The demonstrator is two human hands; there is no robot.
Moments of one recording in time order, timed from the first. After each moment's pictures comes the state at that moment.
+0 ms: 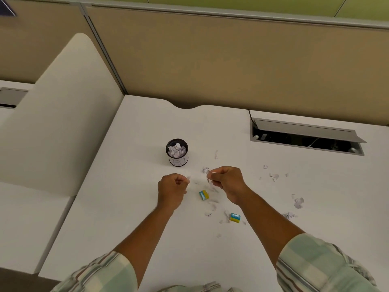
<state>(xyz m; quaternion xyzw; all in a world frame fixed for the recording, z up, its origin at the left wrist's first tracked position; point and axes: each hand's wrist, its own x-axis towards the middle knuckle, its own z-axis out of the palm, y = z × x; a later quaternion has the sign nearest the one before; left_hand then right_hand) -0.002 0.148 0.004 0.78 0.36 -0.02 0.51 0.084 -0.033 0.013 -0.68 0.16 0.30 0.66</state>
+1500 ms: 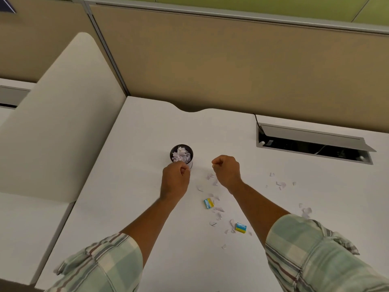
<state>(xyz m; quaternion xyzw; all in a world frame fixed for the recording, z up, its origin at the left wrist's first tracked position) 0.050 0.178 0.001 0.88 0.23 0.09 0.41 0.140 0.013 0.003 -0.89 0.03 0.19 0.41</state>
